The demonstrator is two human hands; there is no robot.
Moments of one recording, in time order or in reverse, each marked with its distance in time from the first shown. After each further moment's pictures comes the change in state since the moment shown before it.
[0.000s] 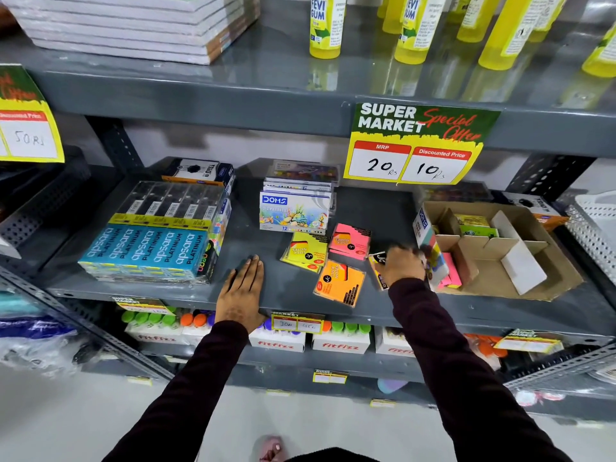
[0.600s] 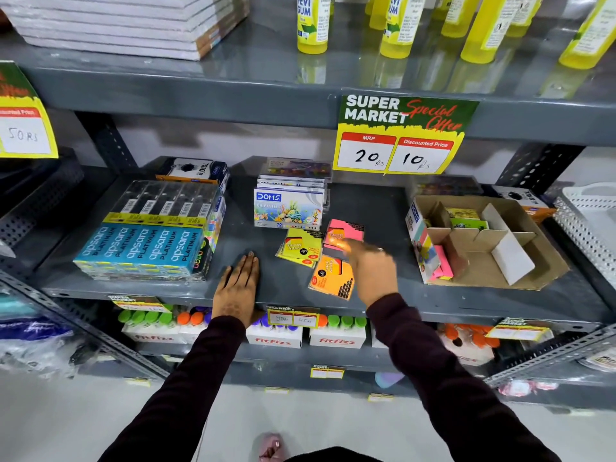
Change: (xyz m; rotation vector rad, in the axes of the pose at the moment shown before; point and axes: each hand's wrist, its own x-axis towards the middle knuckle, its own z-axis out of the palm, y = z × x) left_hand 0.000 0.001 0.002 0.043 0.021 0.001; right_hand -0.062 -0.029 -0.009 0.097 0.380 -0.411
